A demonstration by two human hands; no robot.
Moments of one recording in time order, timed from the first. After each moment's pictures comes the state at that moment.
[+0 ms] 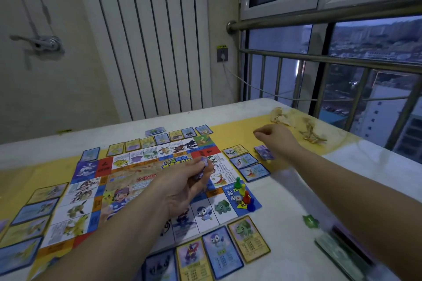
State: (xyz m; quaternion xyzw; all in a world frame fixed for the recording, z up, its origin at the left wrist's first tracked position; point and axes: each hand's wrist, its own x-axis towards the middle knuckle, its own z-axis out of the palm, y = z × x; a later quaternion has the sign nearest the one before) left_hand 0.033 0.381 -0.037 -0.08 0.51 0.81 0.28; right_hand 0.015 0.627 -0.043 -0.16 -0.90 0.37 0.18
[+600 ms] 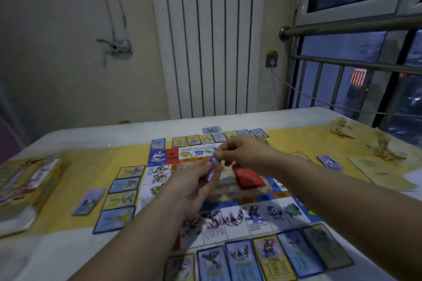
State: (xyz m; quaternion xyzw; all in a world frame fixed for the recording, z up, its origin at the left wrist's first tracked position) left_hand 0.035 0.274 -0.027 -0.12 0.42 0.88 0.20; right_hand 0.010 0.419 -0.008 0.08 -0.87 0.48 -0.05
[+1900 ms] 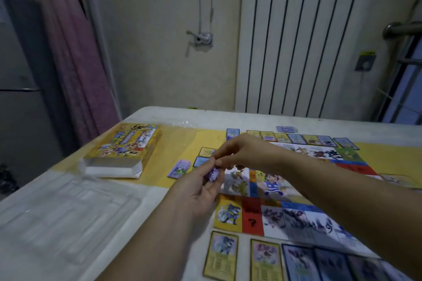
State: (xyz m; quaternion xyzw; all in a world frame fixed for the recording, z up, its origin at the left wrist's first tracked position) left_hand 0.058 0.145 -0.050 -0.21 0.29 0.93 0.03; right_hand -0.004 0.271 -0.009 0.29 -0.86 0.39 -0.16
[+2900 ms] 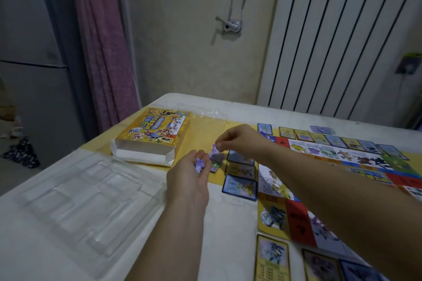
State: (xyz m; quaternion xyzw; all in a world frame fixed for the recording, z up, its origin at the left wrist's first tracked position) left_hand 0.051 0.070 -0.072 -0.26 0.24 0.92 -0.14; right_hand -0.043 0.172 -0.042 0.25 -0.87 0.41 -0.10
